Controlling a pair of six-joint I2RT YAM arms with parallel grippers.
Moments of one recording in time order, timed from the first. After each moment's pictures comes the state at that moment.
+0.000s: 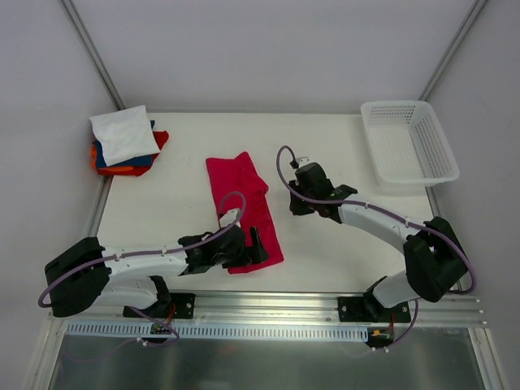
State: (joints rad) left arm -1.06 1.21 0.44 -0.11 -0.16 -1.11; right arm 0.68 1.48 0.95 -0.34 0.09 0.38
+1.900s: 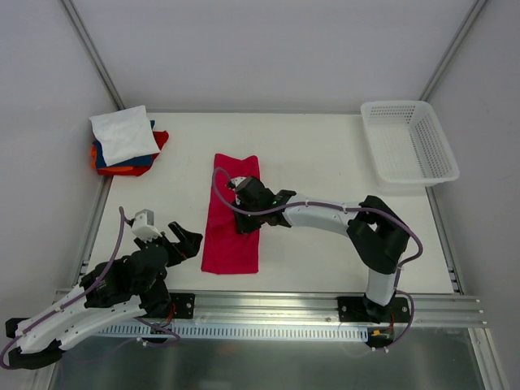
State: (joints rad) left arm -1.07 0.15 0.48 -0.95 -0.71 -1.07; right arm 1.01 1.84 1.25 -0.31 -0.11 0.46
